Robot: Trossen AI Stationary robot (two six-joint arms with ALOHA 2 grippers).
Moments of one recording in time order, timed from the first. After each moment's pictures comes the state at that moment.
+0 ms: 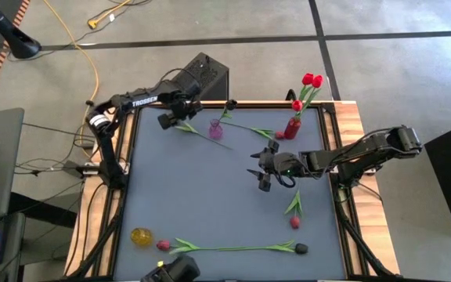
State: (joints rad) left arm 0.76 1.87 1.41 -0.95 -0.06 -1.33; right arm 0.10 1.31 0.63 0.16 0.39 0.04
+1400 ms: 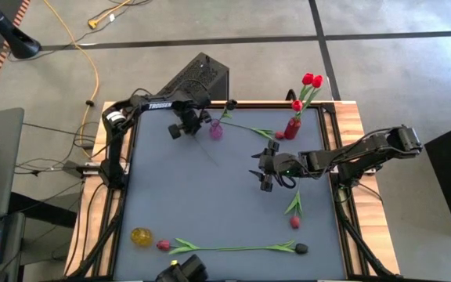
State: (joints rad) left arm 0.71 2.04 1.41 -0.87 0.04 -1.37; right arm 0.10 1.31 0.63 0.11 0.39 -0.03
